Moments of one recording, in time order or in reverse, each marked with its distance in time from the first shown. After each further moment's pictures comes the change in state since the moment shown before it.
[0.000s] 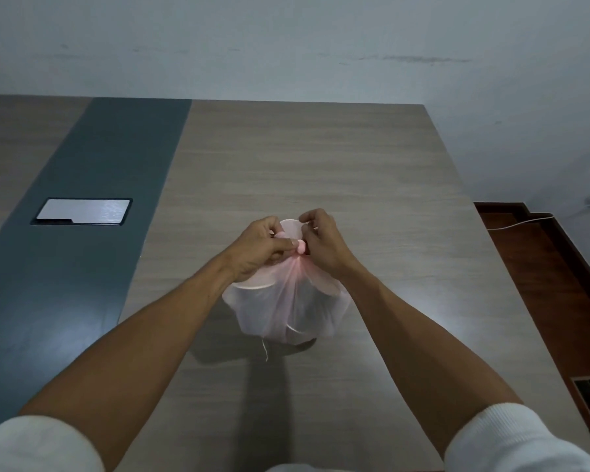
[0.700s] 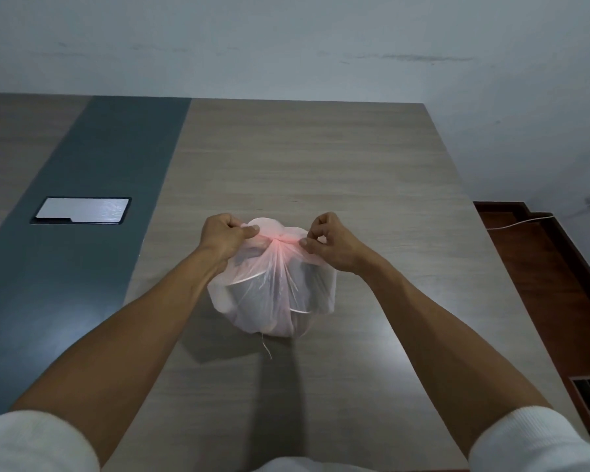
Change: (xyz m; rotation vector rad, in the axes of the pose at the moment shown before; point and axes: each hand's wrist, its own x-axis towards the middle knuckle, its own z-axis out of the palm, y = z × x) left_hand 0.014 -0.008 -0.039 0.187 0.604 -0.052; right_hand -0.002 0.003 -0.036 -0.214 -0.240 -0.036
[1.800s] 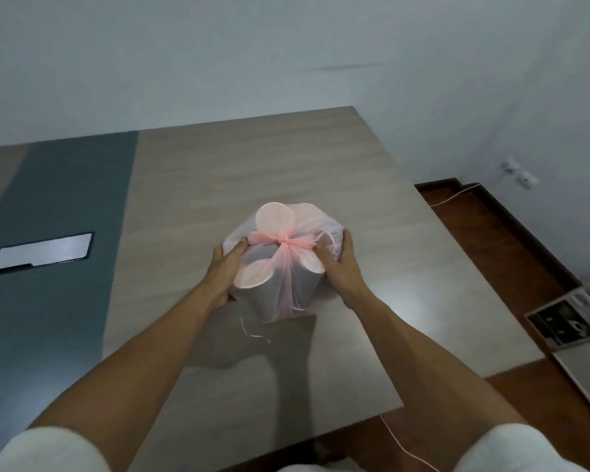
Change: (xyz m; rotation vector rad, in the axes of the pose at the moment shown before) left_hand -0.071 -0.032 0.014 -0.050 -0.312 -0.253; right_hand -0.118 0.036 0.047 0.555 0.611 0.279
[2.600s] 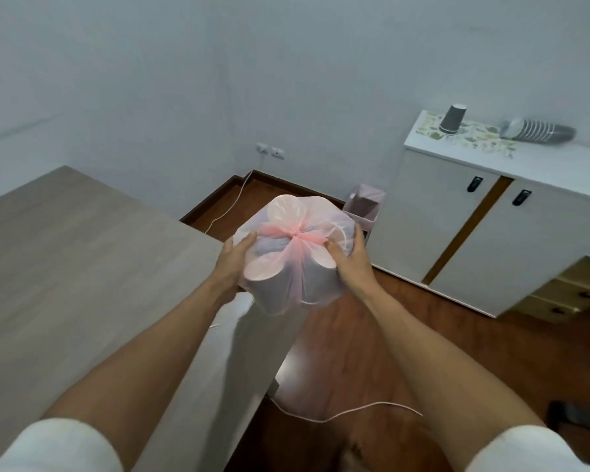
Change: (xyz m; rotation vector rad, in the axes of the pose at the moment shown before) left_hand -0.134 -0.015 0.477 0.455 -0.738 0.169; right_hand -0.139 0.084 -0.437 0.043 0.854 0.072
